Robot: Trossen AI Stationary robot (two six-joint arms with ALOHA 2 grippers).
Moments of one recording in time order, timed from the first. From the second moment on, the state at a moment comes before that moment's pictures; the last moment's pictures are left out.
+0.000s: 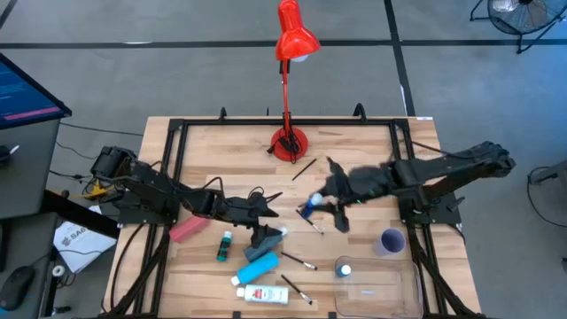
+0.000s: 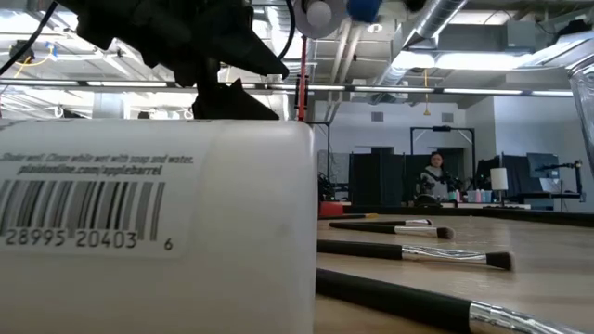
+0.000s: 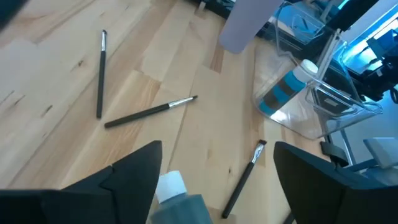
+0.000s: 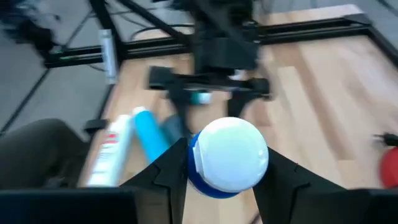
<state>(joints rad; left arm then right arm) -0.27 1.52 0.71 0.33 -0.19 -0.56 0.28 1.25 1.15 -0.43 0.16 0.25</state>
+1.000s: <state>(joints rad) -0.48 1.52 0.71 0.38 -0.56 -0.77 1.04 1.51 1.23 -0.65 0.61 0.91</state>
